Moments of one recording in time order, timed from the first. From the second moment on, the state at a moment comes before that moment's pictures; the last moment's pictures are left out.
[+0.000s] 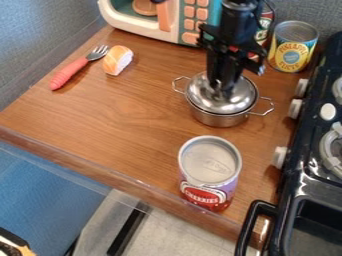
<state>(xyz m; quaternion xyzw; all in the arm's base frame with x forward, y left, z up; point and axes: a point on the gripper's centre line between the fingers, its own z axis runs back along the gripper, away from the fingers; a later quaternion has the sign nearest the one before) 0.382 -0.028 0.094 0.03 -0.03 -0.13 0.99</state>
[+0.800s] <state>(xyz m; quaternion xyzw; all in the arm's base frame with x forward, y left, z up) 0.275 0.033 0.096 0.06 0.00 -0.07 1.00</state>
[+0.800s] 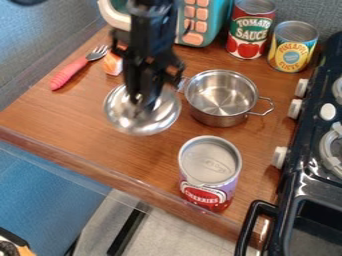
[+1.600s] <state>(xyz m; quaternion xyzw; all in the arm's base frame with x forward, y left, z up) 0.258 0.011 0.055 0.04 0.05 -0.10 0.99</state>
